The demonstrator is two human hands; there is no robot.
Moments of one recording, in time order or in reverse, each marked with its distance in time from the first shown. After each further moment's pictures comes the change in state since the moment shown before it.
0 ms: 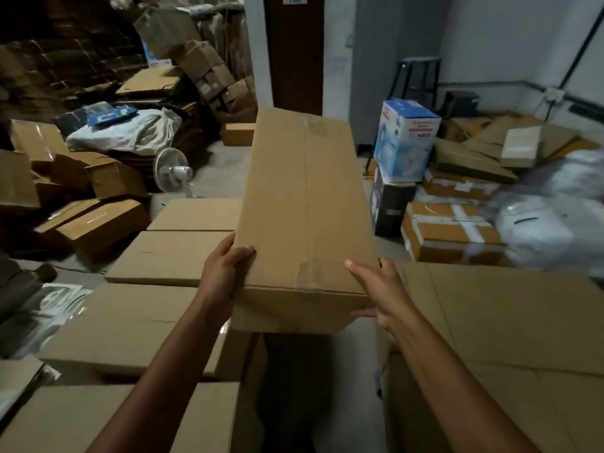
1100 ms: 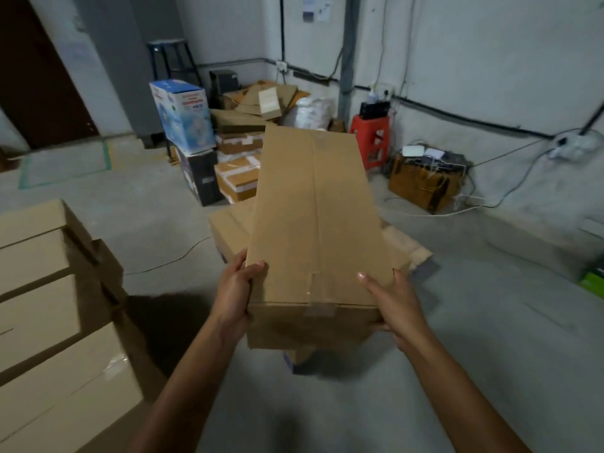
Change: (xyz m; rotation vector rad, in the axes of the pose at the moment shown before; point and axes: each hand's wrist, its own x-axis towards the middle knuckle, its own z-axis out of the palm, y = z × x) left_hand -0.402 -0.095 0.065 -0.051 -0.753 -0.293; right_hand -0.488 0.224 -0.196 0.011 0.858 0.002
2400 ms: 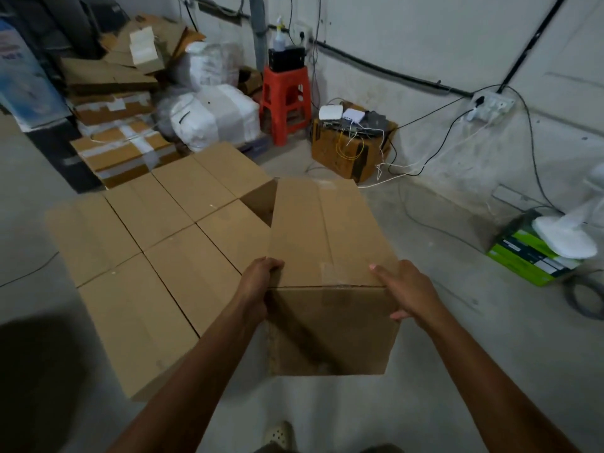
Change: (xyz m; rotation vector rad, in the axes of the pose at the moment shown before) left_hand 0.224 -0.158 0.551 0.149 0.012 -0.398; right_hand 0.425 0.060 -0.410 -0.390 0.021 0.269
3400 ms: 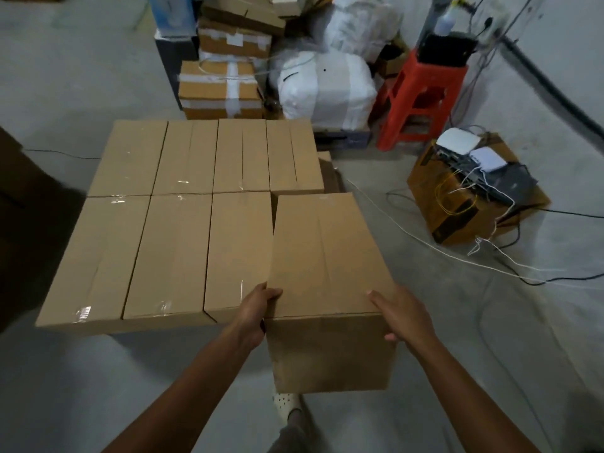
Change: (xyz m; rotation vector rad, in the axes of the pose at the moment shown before) left_hand 0.317 0.006 0.237 -0.499 0.354 -0.095; right_hand 0.495 -0.109 -0.041 -0.450 -0.430 -0.317
